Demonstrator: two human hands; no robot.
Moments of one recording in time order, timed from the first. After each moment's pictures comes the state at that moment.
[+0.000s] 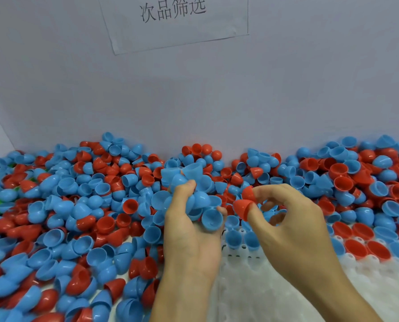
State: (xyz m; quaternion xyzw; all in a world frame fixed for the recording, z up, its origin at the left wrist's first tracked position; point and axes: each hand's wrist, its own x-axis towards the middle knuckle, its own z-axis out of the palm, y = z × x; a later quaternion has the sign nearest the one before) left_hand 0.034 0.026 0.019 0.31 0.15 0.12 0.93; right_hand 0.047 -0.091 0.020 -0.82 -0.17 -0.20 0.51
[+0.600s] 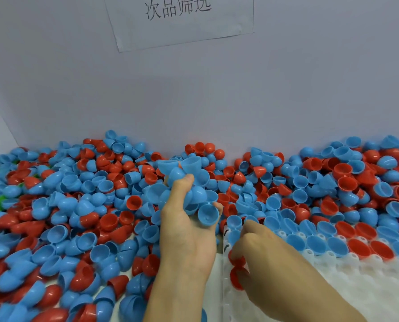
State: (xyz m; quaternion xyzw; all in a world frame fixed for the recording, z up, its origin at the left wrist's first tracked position) left_hand 0.020 0.043 0.031 0.33 0.11 0.22 0.91; right_hand 0.027 -0.080 0.014 -0.95 -0.29 0.06 0.11
